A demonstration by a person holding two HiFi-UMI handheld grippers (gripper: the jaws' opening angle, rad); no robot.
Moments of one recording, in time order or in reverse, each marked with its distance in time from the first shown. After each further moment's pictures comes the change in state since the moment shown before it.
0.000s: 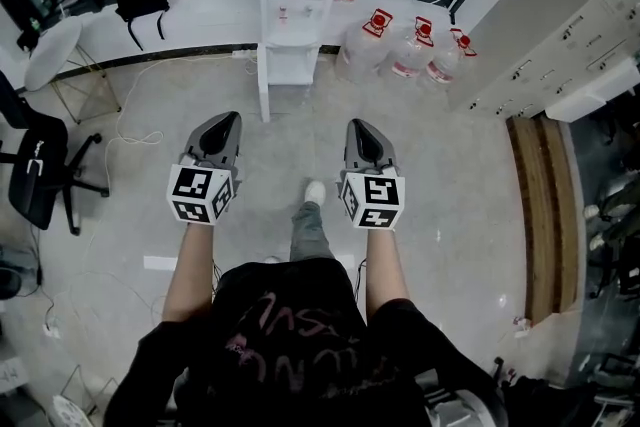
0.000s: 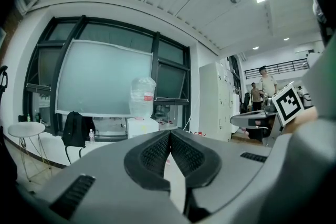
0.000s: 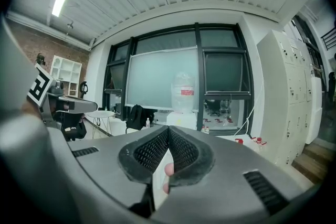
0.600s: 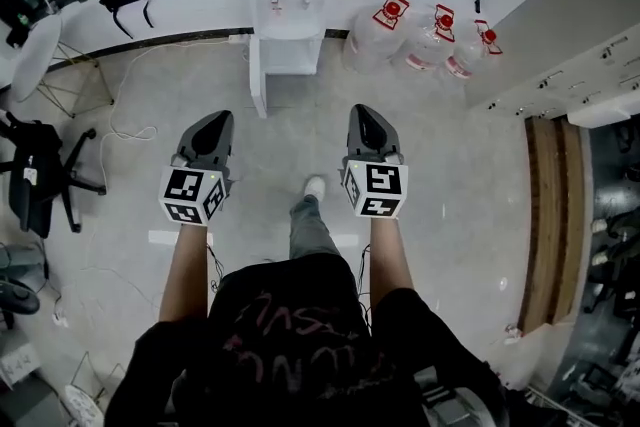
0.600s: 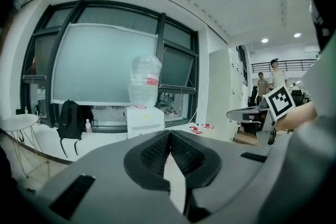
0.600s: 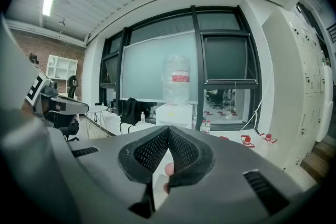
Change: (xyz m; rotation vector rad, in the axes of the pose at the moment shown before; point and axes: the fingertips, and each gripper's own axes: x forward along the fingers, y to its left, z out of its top) left arm 0.190 0.048 -0.039 -0.034 0.125 0.025; right arm 0.193 -0.114 -0.034 0.027 0.084 0.038
